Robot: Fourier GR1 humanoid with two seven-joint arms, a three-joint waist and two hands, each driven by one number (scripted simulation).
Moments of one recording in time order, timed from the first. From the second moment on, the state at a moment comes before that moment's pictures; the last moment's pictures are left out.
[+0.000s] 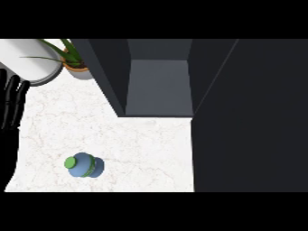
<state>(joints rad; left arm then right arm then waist) -0.01 0.10 0.03 -2.10 -0.03 -0.02 0.01 -0.04 -0.12 0.02 -2.10 0.00 0.02 0.00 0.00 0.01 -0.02</state>
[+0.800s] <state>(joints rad) 0.36 0.01 -0.17 -2.38 -0.03 0.07 0.20 0.32 -0.08 0.12 -2.39 -0.15 0.06 0.22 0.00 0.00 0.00</state>
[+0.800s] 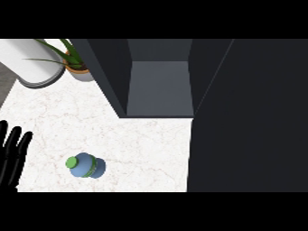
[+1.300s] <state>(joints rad) 0.56 0.00 -0.33 -2.44 -0.11 0.13 0.18 0.49 -0.07 0.19 -2.45 -0.13 0.11 0.18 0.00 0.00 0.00</state>
